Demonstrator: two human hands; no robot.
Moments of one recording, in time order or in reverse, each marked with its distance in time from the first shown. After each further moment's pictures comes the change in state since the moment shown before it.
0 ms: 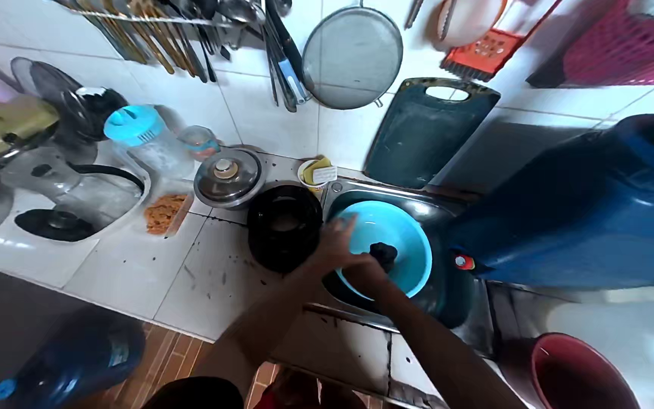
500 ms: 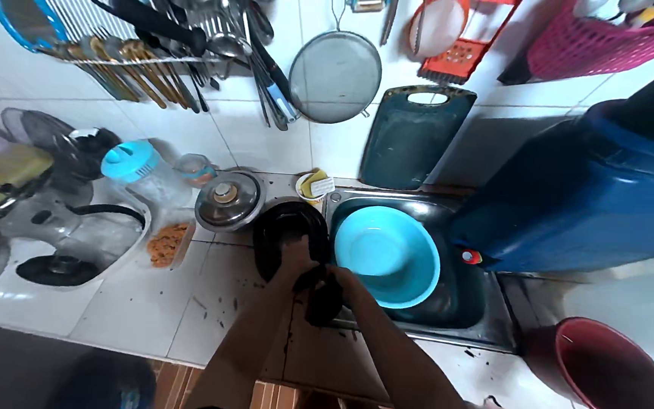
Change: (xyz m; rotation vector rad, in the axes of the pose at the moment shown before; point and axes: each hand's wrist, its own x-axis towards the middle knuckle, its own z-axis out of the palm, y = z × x) left_hand 0.005 -0.094 -0.036 0.311 -0.181 -0.334; right_hand 0.077 -0.050 0.056 1.728 0.087 0.613
